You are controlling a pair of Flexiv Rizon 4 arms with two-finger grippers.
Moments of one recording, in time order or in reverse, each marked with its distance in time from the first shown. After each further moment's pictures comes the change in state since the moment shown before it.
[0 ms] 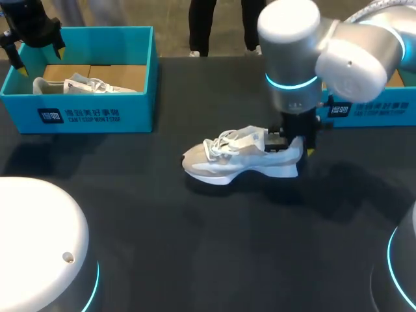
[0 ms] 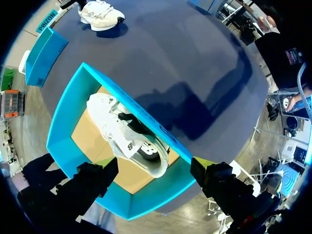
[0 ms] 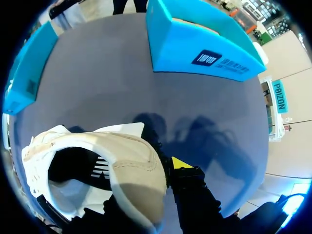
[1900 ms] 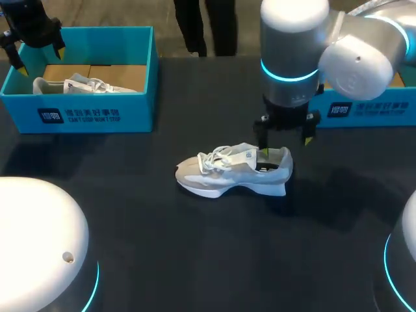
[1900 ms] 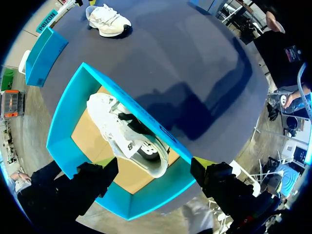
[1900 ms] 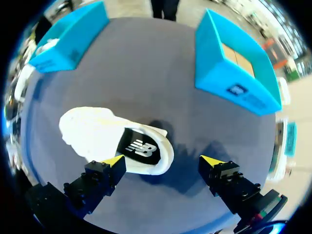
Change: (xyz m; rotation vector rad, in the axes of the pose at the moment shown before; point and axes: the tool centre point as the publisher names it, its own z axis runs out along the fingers) left arm 0.000 0.000 0.000 0.000 0.000 0.000; right arm 0.032 -0.007 -0.060 -0.093 0.141 -0.369
